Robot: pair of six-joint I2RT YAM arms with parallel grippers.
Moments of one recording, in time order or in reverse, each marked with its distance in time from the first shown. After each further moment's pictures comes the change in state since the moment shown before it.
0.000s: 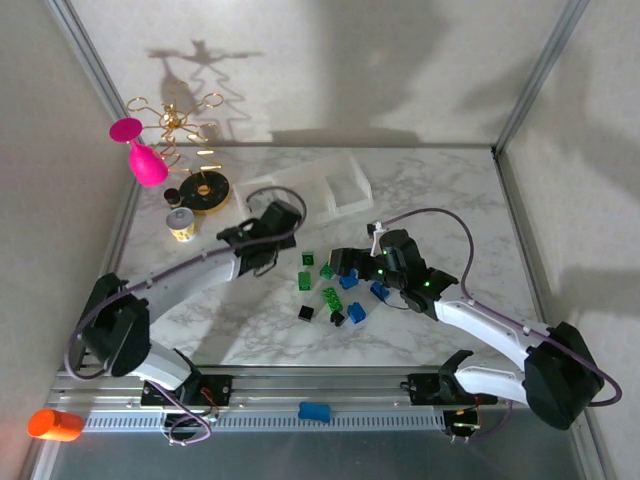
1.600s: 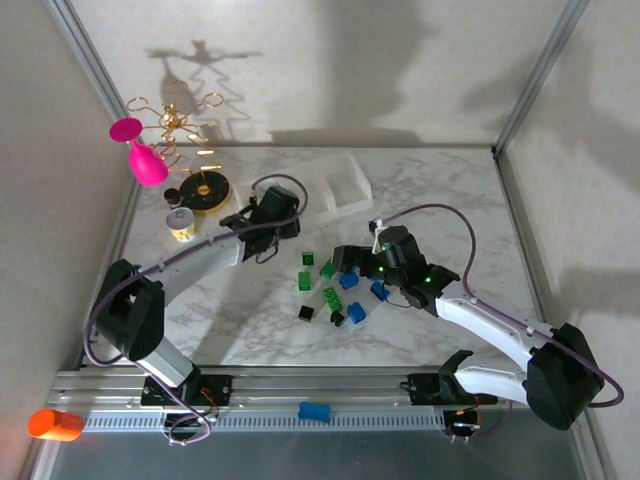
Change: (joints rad) left arm -0.033 -0.038 -0.084 0.011 0.142 0.071; right arm 0.000 -0.029 0.041 -0.148 0.074 -0.023
